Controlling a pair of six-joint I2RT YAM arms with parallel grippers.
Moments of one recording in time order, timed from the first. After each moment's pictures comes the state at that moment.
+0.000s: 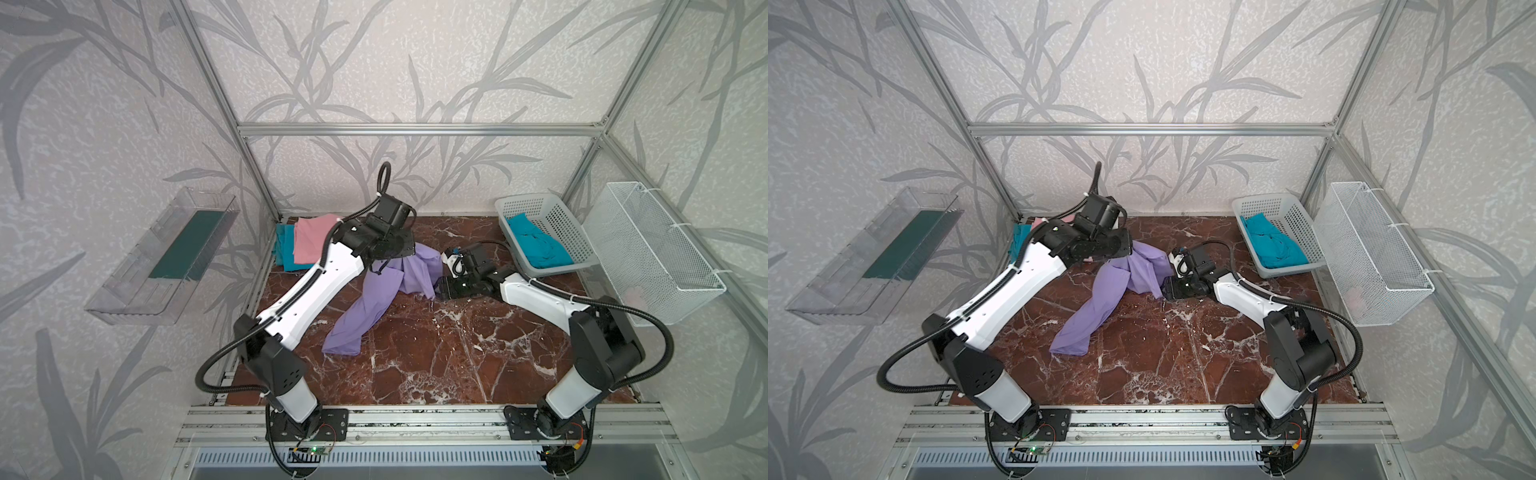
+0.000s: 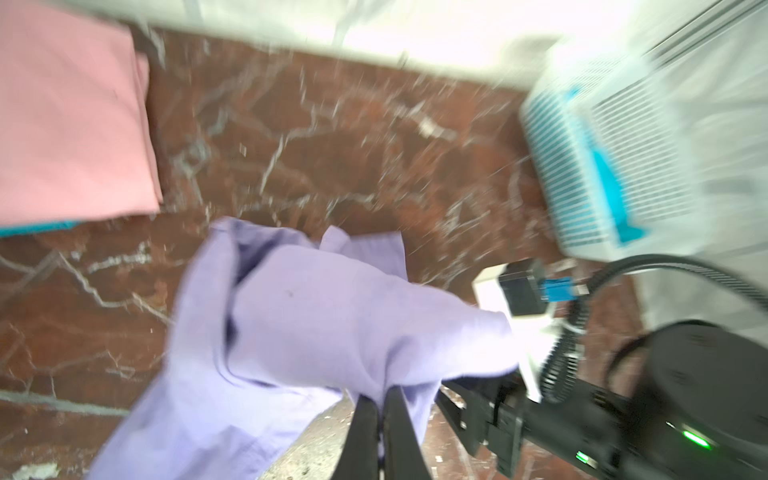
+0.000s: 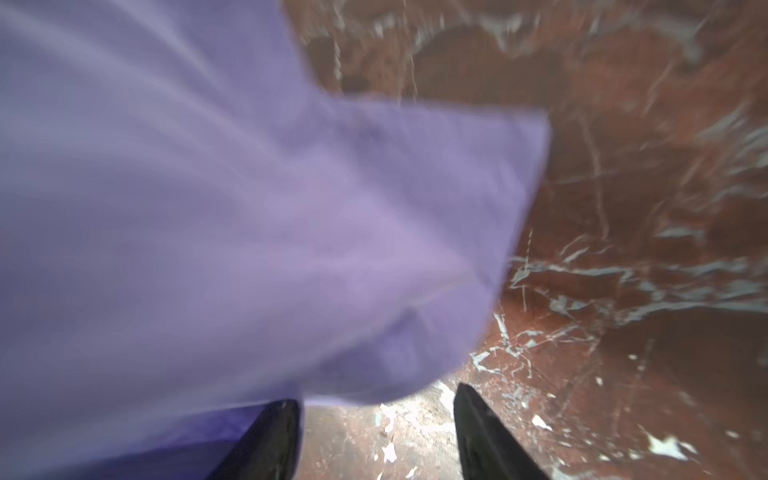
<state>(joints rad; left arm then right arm) -0.62 1.62 1.85 -0.98 -0.09 -0.59 0.50 1.58 1.05 -0.29 -0.32 0.32</state>
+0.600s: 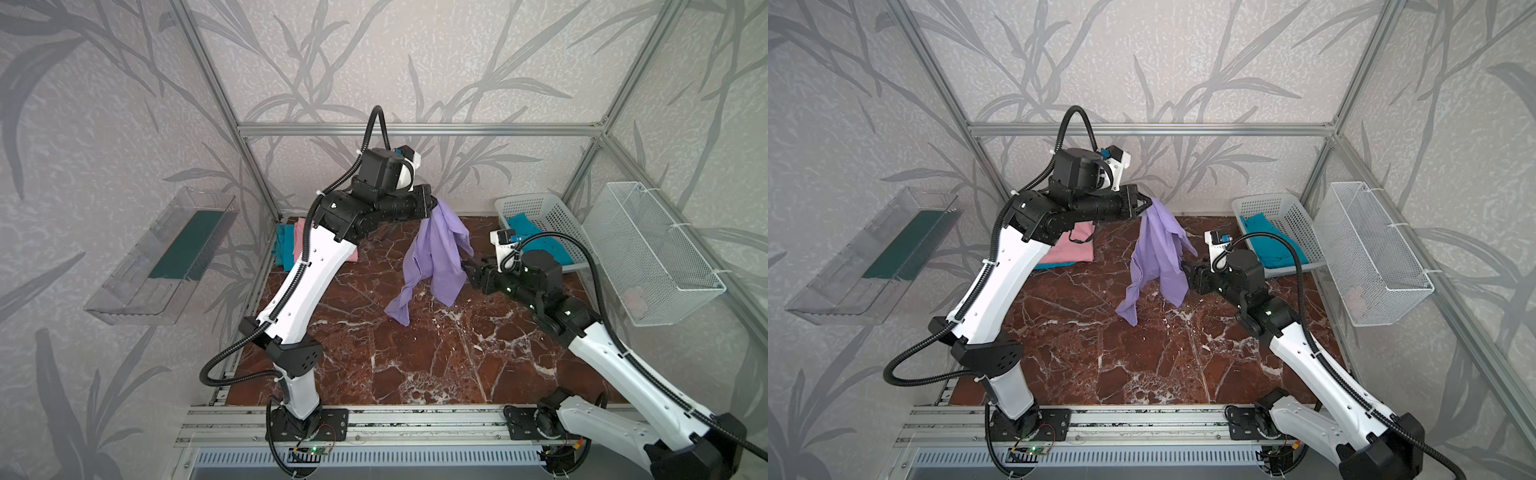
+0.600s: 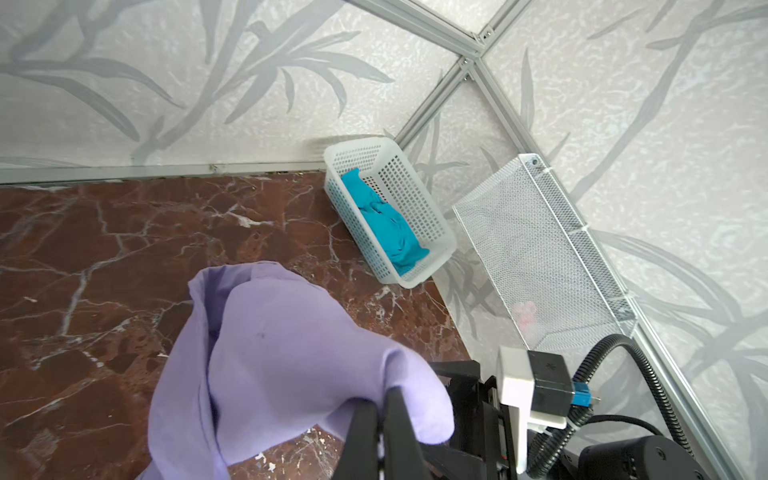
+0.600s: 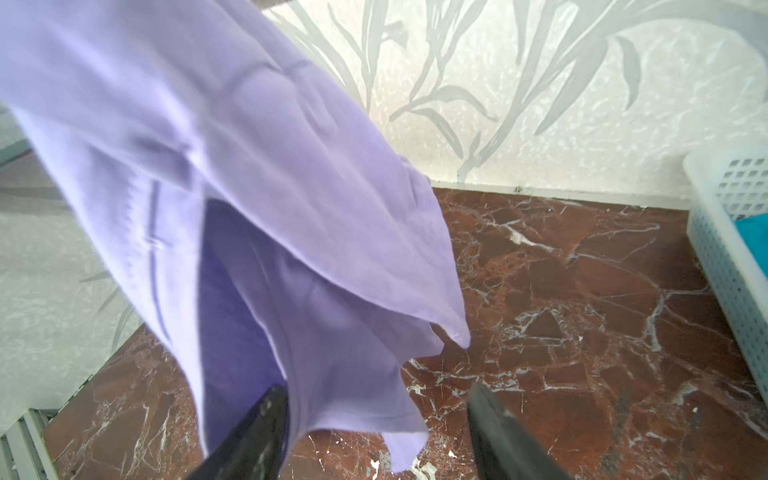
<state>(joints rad) -0.60 1.81 2.36 -1.00 0.30 -0.56 0.50 0.99 0.91 -0.23 -0.08 0.27</state>
